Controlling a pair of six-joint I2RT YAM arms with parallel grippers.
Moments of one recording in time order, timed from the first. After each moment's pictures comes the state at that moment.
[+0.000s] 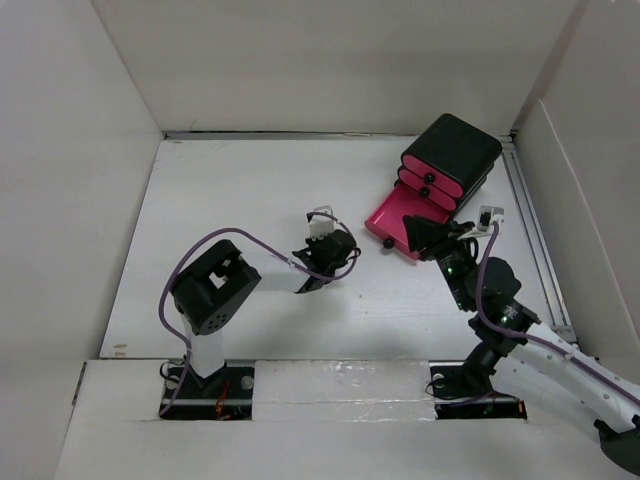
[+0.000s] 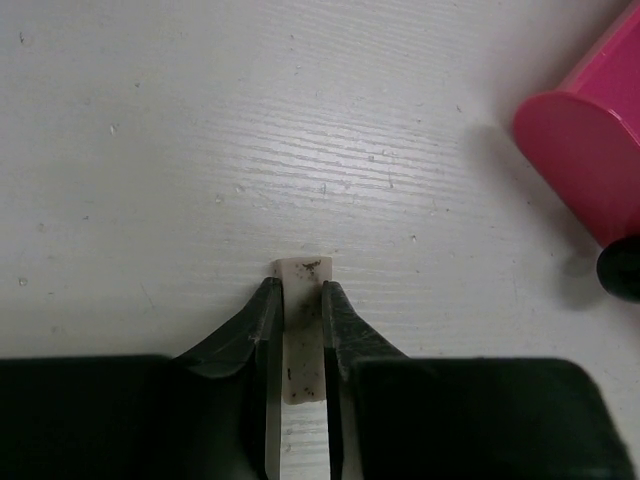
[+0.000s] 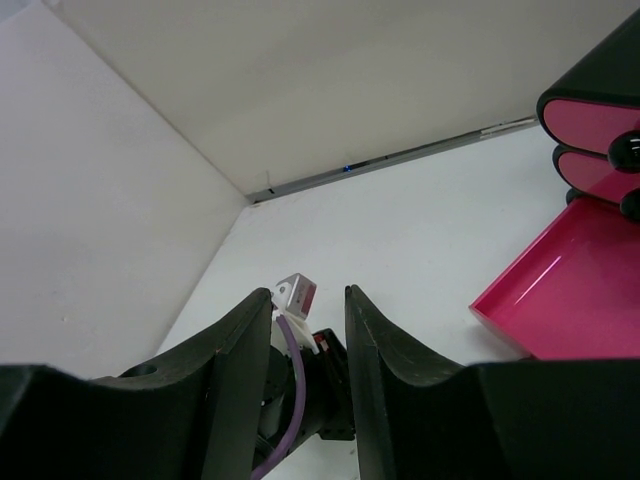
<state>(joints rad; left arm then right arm) -0.89 1.82 0.91 0.15 -0.59 -0.83 0.79 0.63 0.54 0.29 0.46 0.53</state>
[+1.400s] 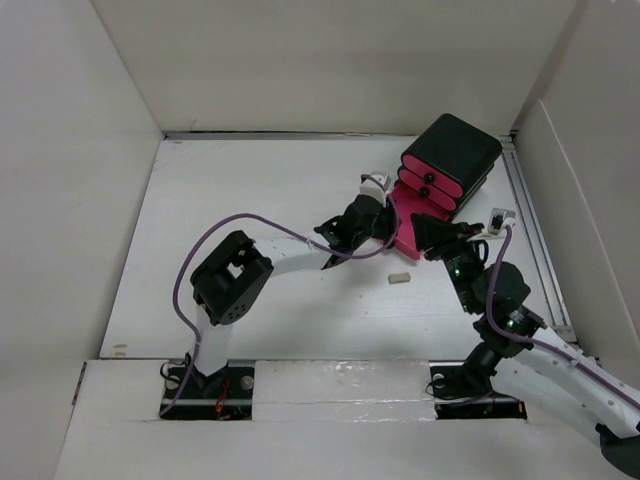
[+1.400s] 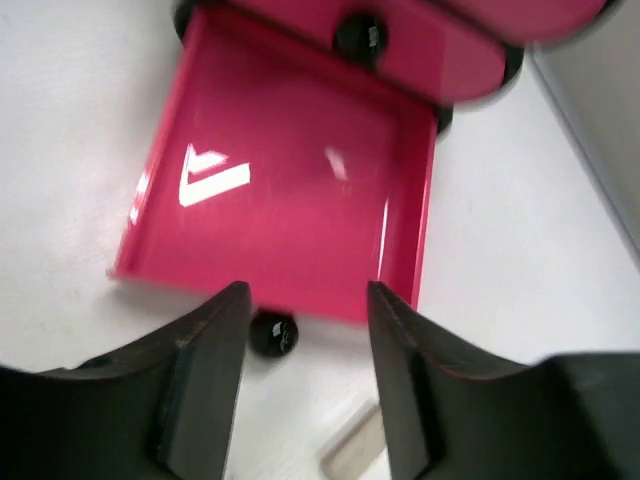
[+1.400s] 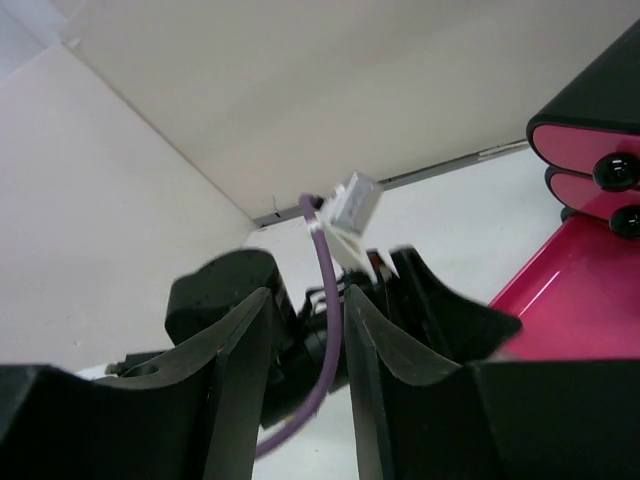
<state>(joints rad) -0.91 1.96 1.32 0.30 -0.21 -0.55 0.79 0.59 0.54 0.29 0.49 0.53</state>
